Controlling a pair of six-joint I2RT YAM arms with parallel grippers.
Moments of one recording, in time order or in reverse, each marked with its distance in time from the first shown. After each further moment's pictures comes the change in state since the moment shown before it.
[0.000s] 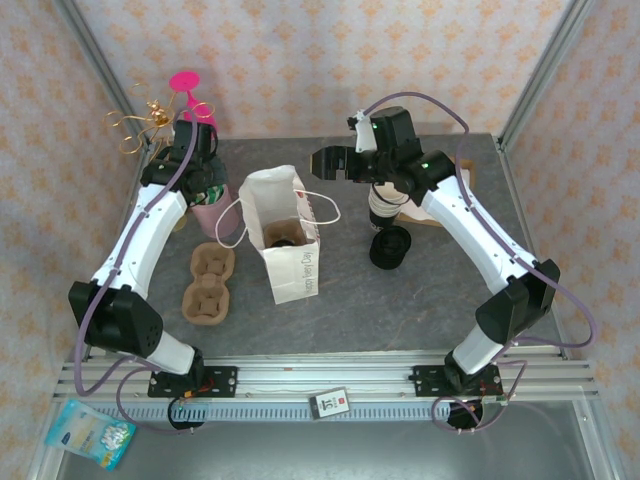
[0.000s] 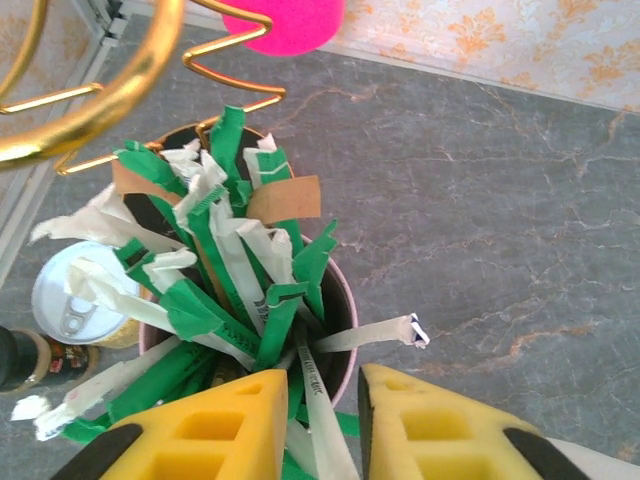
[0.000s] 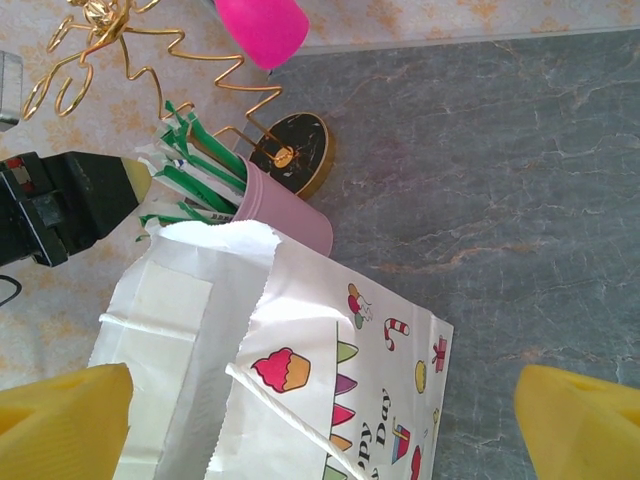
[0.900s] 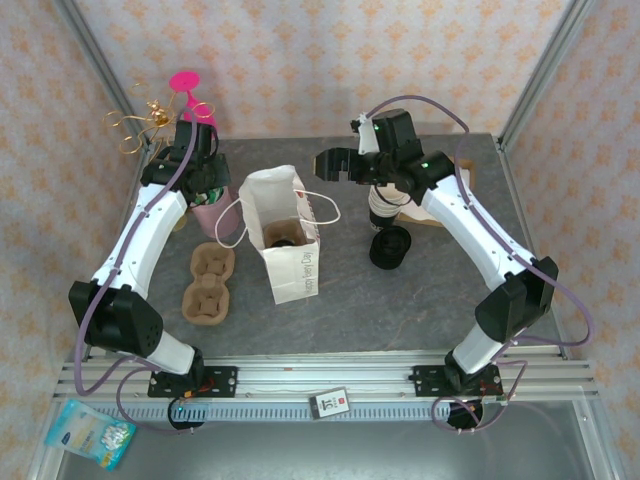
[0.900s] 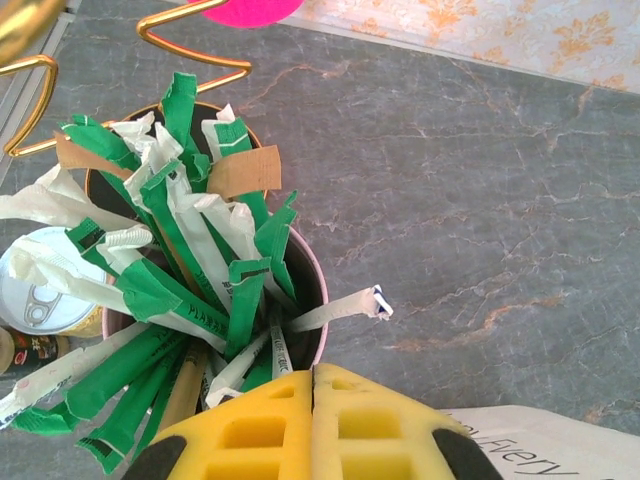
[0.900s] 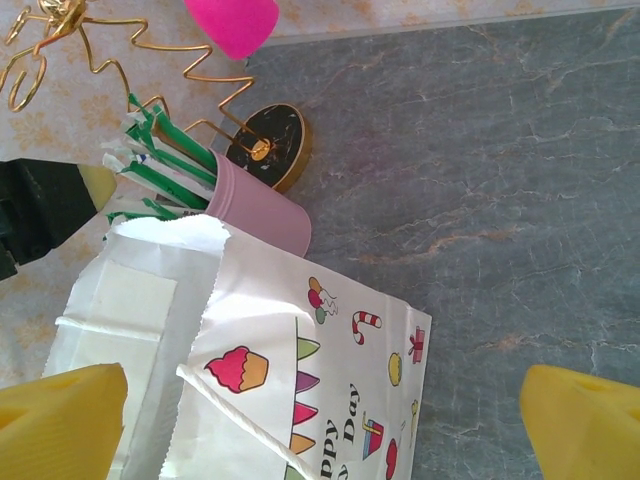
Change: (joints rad) left arm 0.000 0.000 0.007 -0.026 0.055 0.001; right arm -0.023 0.007 -0.026 0.000 0.000 -0.007
